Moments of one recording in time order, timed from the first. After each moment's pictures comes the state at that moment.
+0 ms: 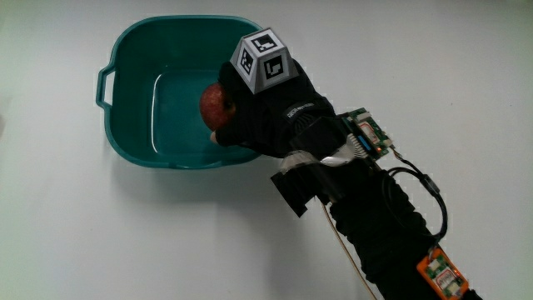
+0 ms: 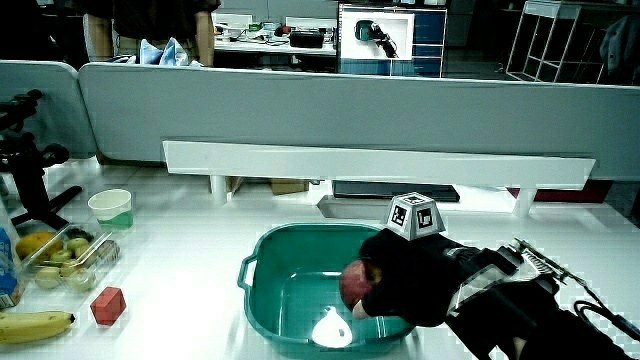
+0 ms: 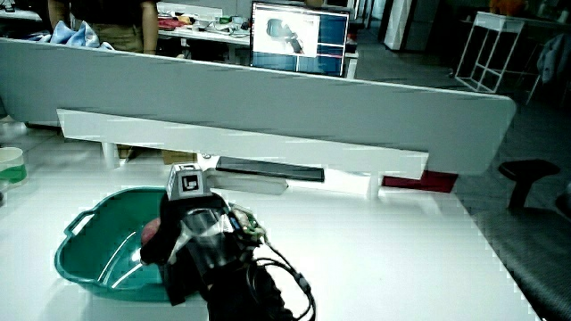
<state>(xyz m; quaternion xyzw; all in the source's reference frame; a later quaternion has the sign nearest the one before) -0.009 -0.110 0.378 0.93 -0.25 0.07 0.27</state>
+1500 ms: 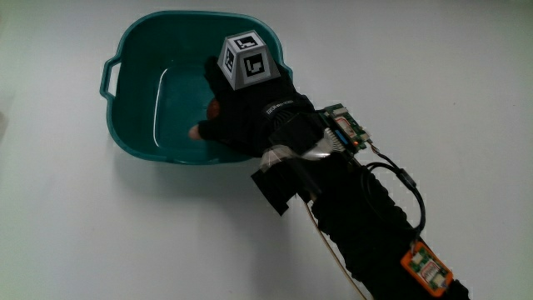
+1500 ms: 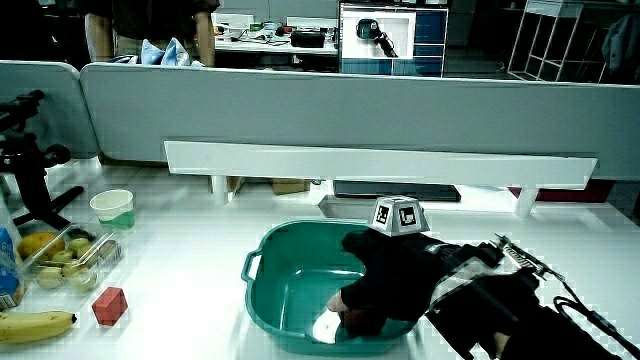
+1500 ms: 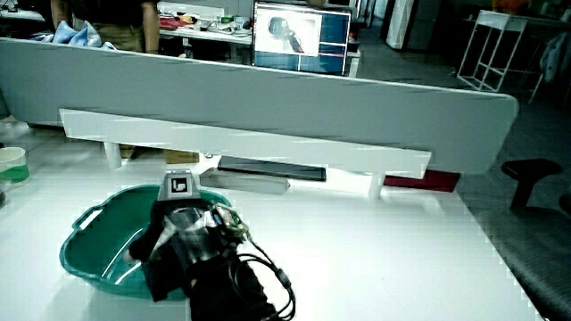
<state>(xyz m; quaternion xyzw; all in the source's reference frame) -0.029 -0.117 0.399 0.90 -0.21 0.05 0.37</state>
